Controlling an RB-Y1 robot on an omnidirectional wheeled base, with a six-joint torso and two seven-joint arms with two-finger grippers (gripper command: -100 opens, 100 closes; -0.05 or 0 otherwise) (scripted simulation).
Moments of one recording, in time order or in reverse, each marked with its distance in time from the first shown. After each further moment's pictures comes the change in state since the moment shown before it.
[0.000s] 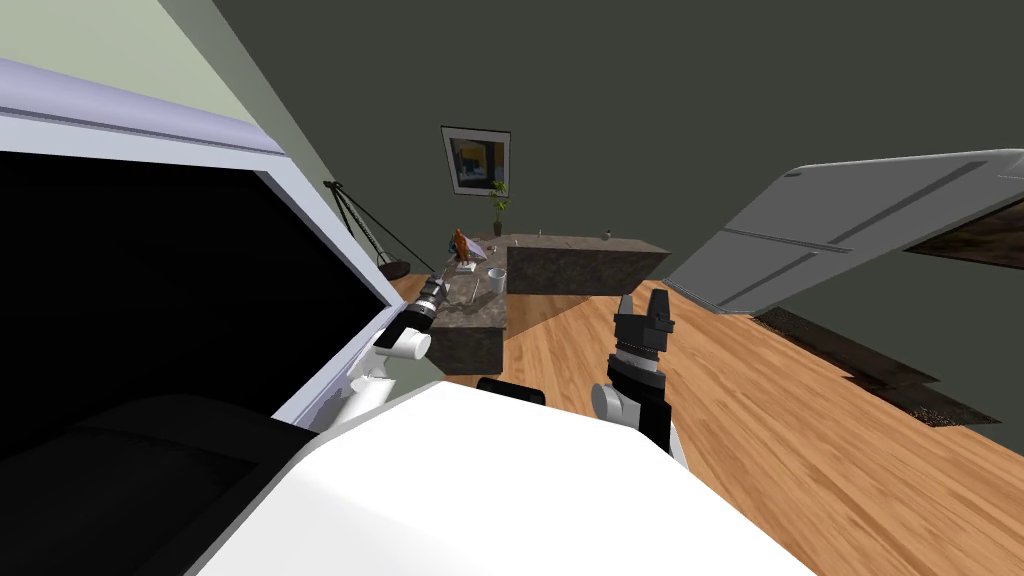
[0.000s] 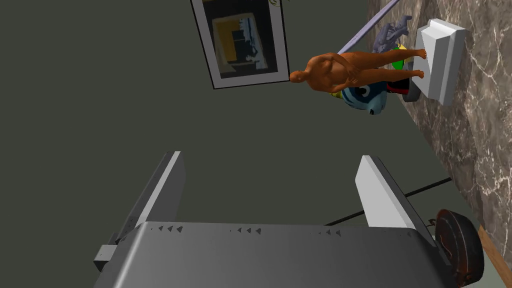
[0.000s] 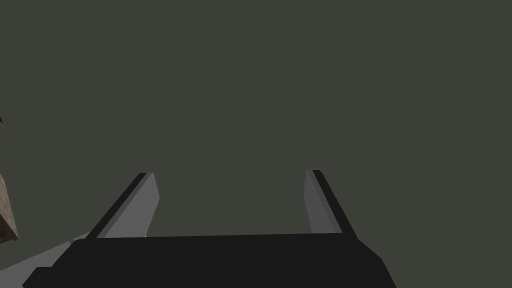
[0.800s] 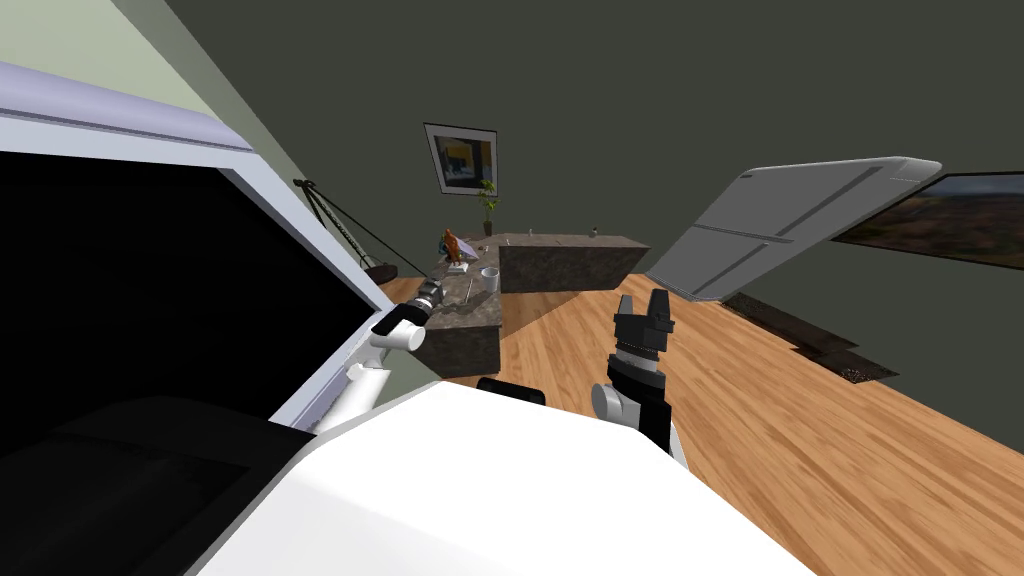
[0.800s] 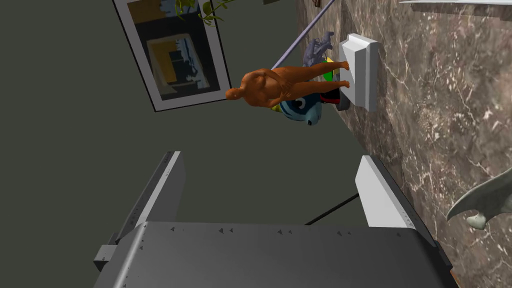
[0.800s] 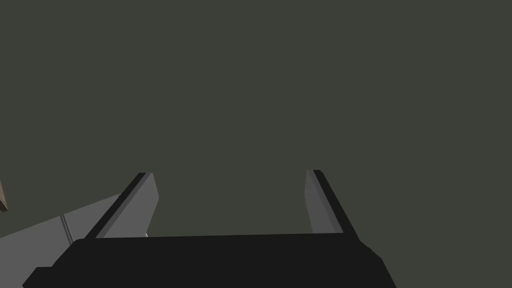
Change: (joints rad) left arm -0.058 0.060 0.064 0.071 0.088 0.220 -0.003; right arm 0.000 0.000 0.000 0.000 0.000 0.000 0.000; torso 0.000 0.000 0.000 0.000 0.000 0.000
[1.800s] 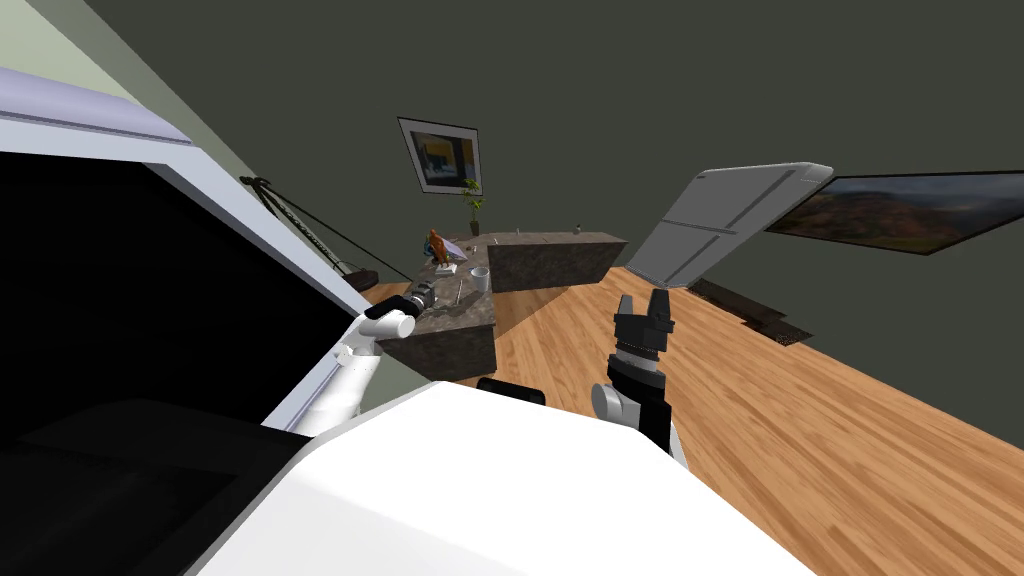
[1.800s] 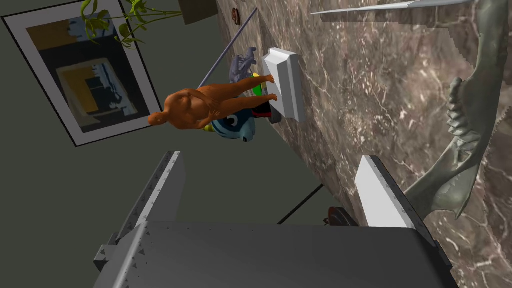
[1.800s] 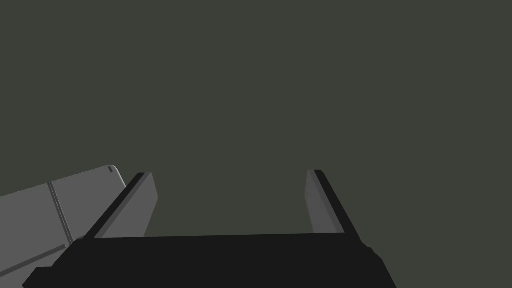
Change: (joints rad) left arm -0.077 0.099 0.092 0.123 0.118 0.260 0.003; right arm 0.000 0.000 0.000 0.000 0.000 0.000 0.000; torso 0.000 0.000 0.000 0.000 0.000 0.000
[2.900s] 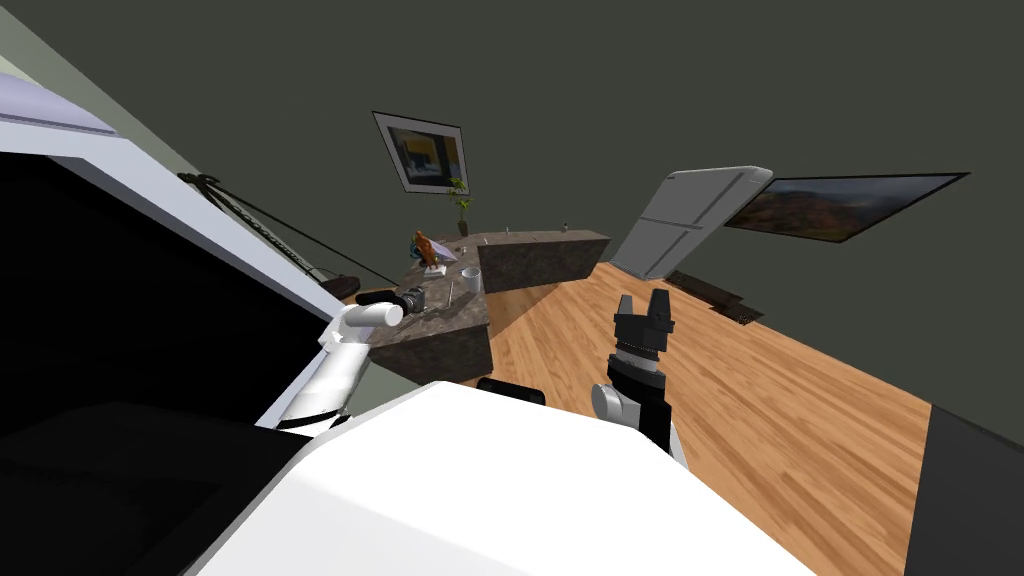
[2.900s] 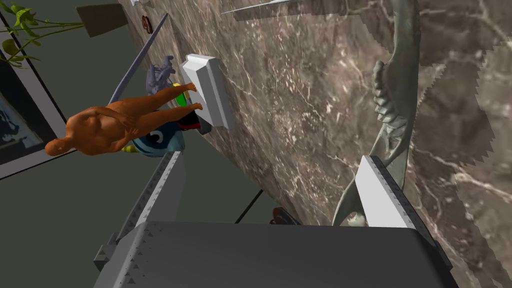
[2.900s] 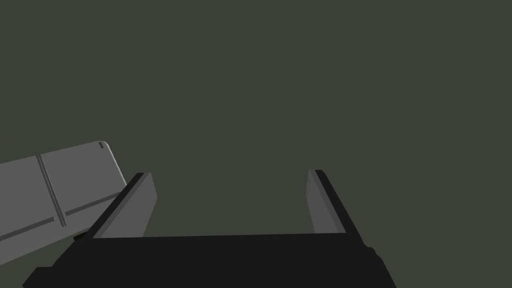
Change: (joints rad) left arm -0.071 0.097 0.085 0.143 0.097 0.277 0.002; right arm 0.000 0.000 0.000 0.000 0.000 0.000 0.000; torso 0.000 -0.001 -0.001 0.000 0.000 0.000
